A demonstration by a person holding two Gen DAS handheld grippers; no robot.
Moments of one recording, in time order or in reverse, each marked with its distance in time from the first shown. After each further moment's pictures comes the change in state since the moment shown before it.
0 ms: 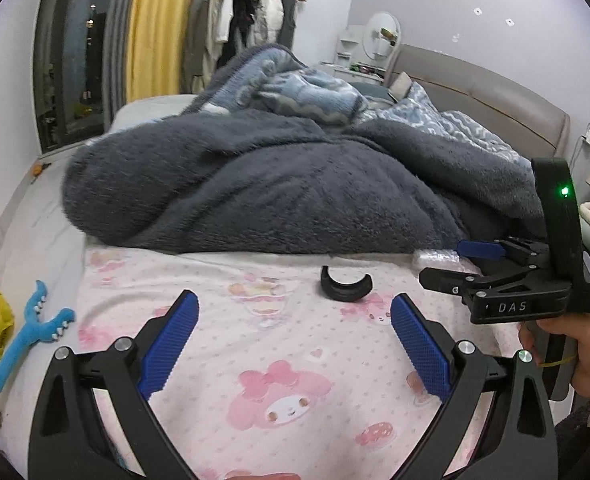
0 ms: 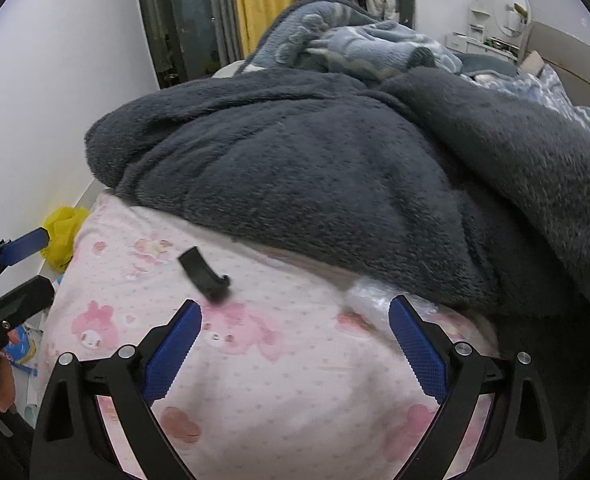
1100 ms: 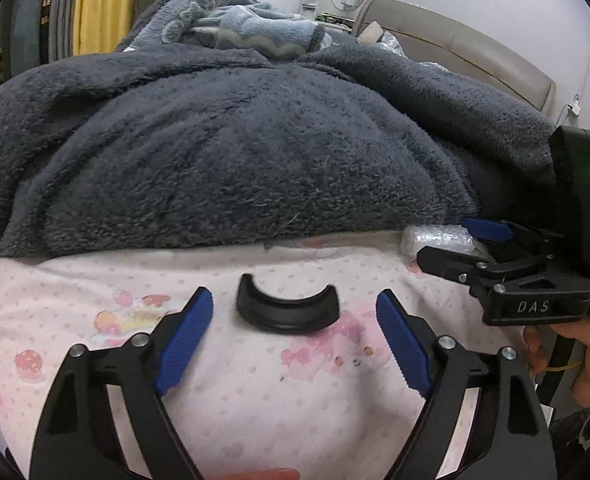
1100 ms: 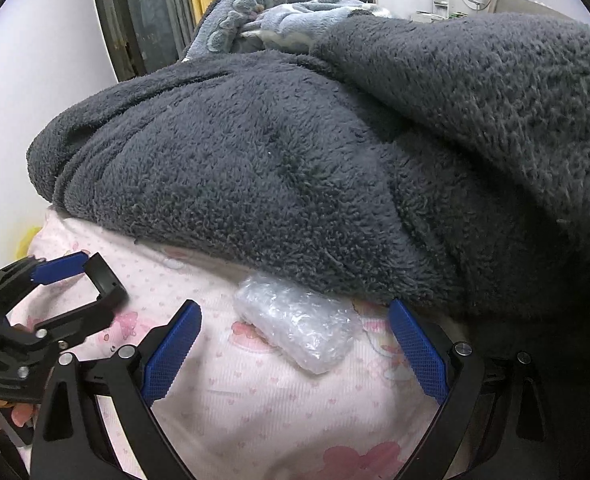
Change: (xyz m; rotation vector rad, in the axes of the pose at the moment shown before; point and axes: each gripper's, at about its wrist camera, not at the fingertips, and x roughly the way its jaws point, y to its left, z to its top) left arm 0.113 -0.039 0.010 0.049 0.171 -0.128; right arm 0.038 -0.059 -0.004 0.092 0.020 -0.056
